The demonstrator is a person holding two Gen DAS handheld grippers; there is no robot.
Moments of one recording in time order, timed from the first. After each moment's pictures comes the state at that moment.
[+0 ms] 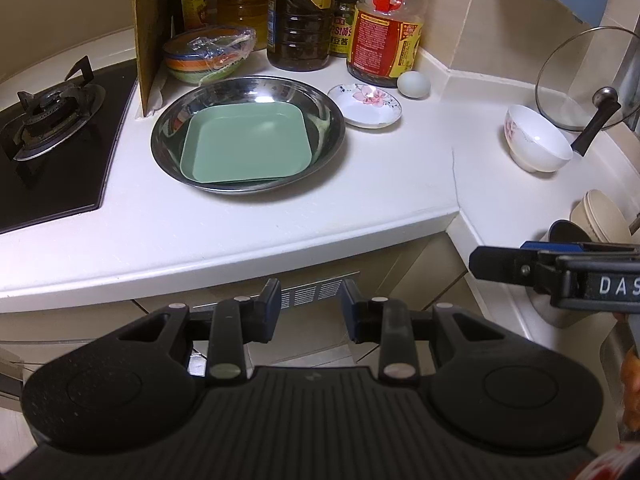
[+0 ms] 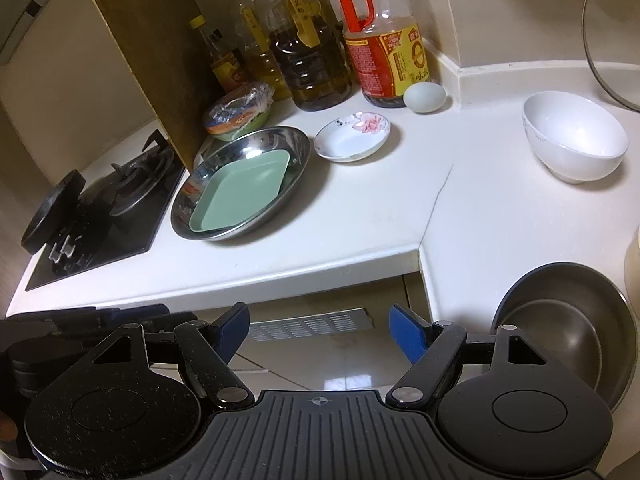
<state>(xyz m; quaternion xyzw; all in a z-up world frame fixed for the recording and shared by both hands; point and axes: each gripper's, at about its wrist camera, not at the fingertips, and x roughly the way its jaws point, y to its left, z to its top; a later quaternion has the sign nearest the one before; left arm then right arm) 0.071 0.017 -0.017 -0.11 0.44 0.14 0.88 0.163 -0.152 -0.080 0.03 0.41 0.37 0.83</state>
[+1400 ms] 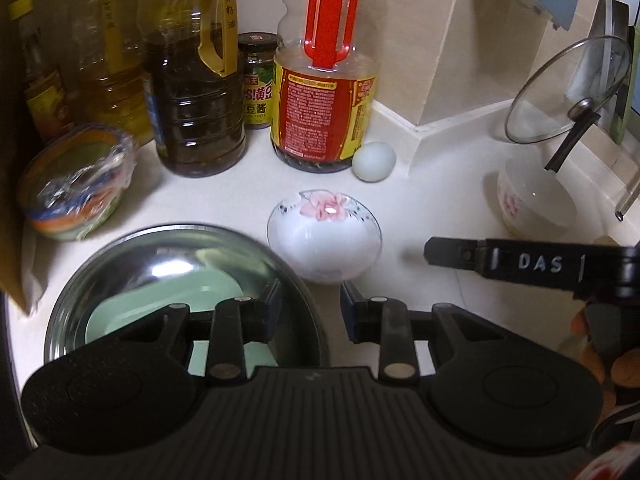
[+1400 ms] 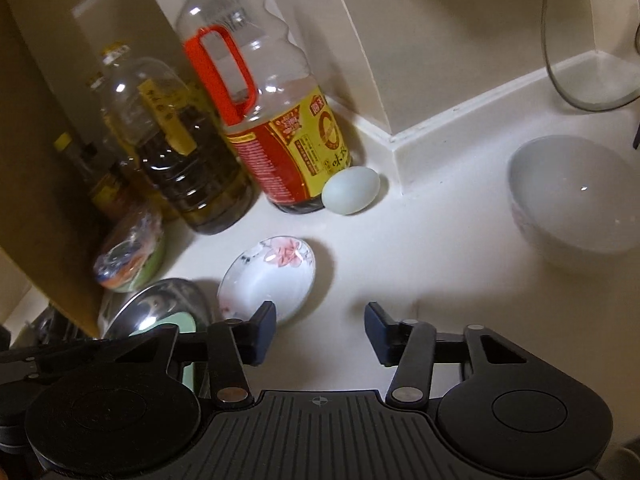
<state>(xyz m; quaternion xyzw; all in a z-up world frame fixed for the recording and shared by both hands) 0.262 0.088 -0.030 -0.04 0.42 -0.02 0.91 0.315 -0.093 -0.086 0.15 0.38 0.23 0.89</state>
